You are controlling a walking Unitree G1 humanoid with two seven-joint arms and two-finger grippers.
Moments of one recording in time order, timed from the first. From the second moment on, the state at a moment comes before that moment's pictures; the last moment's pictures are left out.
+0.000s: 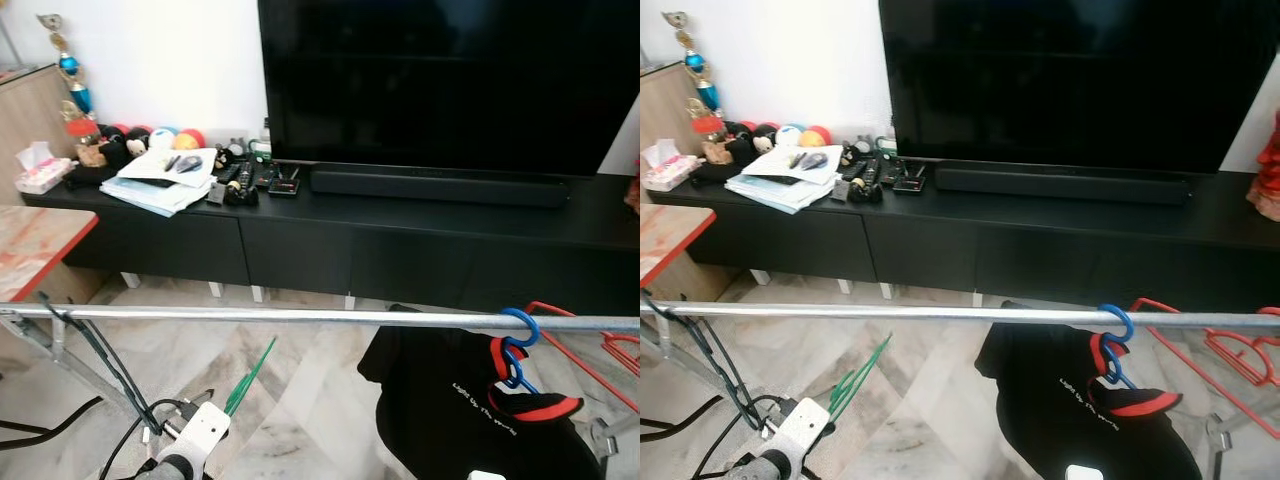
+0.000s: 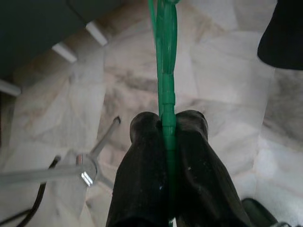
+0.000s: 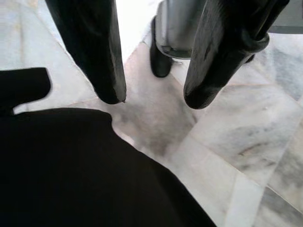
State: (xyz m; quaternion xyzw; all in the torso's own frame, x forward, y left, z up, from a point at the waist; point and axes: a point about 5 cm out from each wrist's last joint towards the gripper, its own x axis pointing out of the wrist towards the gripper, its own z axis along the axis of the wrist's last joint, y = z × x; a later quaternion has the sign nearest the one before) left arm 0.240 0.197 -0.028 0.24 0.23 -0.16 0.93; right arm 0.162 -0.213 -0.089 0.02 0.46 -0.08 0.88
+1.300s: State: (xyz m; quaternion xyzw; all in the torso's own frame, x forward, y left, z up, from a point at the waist) left arm 0.148 0.213 -0.091 0.11 0.45 -0.01 0.89; right arm 0.163 -0.200 -0.091 0.02 0.47 -0.07 0.88
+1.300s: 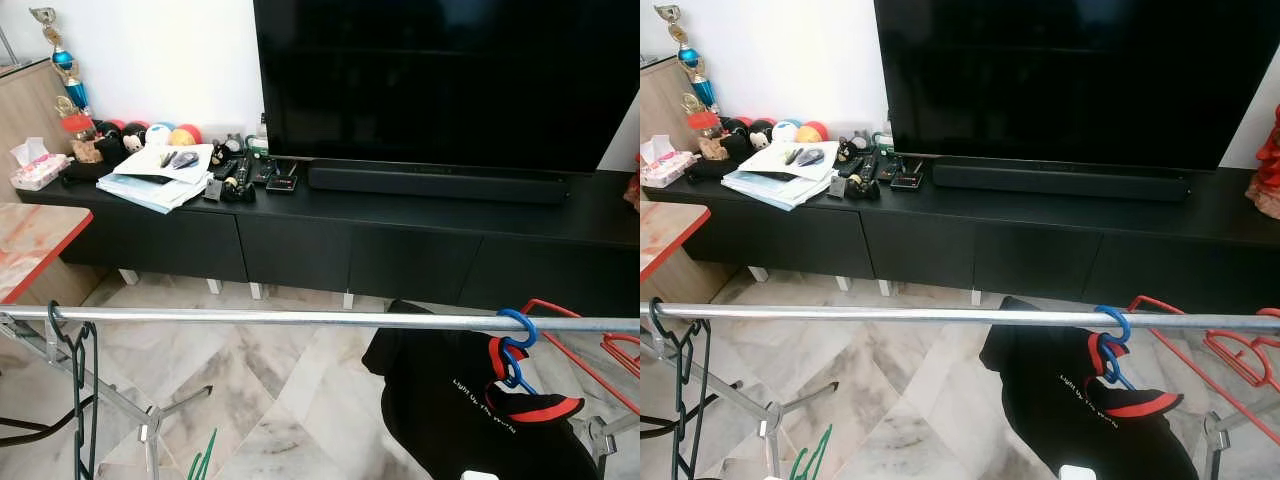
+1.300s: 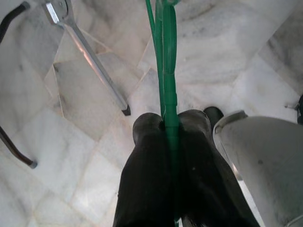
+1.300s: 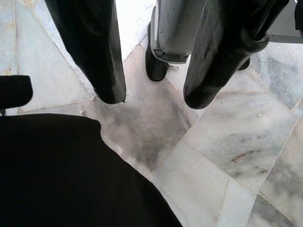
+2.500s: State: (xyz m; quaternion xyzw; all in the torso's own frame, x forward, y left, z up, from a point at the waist) left arm 0.220 0.222 -0.049 0.15 0.32 0.05 0.94; right arm 0.160 -0.203 -0.091 0.02 0.47 -0.06 0.88
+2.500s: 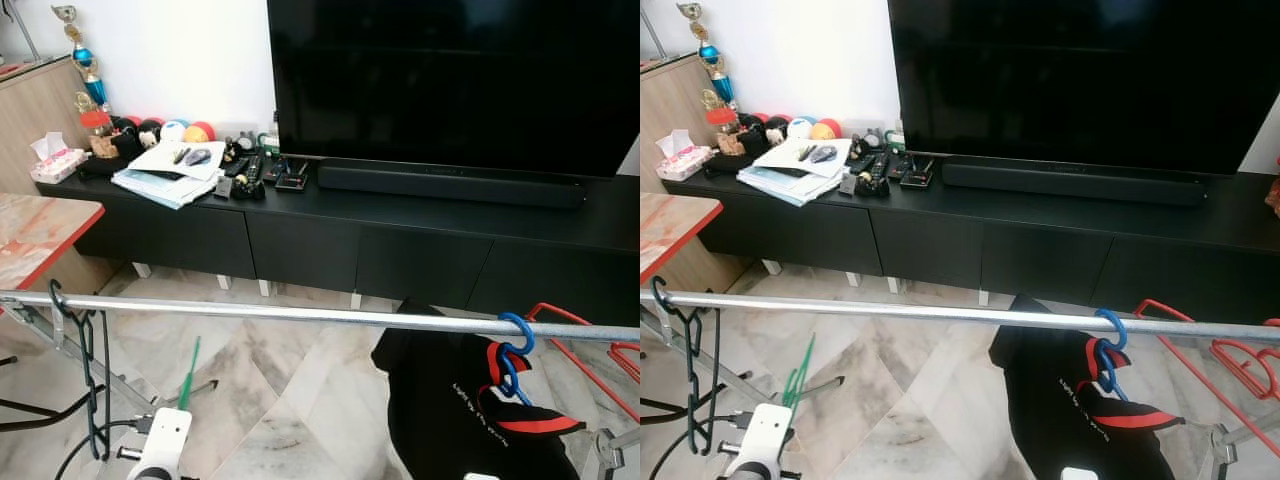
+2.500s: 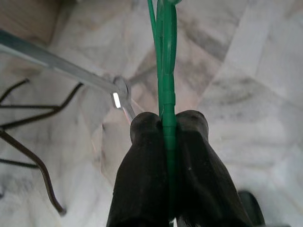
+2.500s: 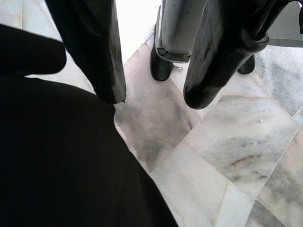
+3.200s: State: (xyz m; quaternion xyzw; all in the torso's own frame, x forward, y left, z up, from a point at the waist) left arm 0.201 0.205 -0.066 0.13 0.37 -0.01 0.92; right arm 0.160 -0.203 -0.091 0.02 0.47 -0.06 0.88
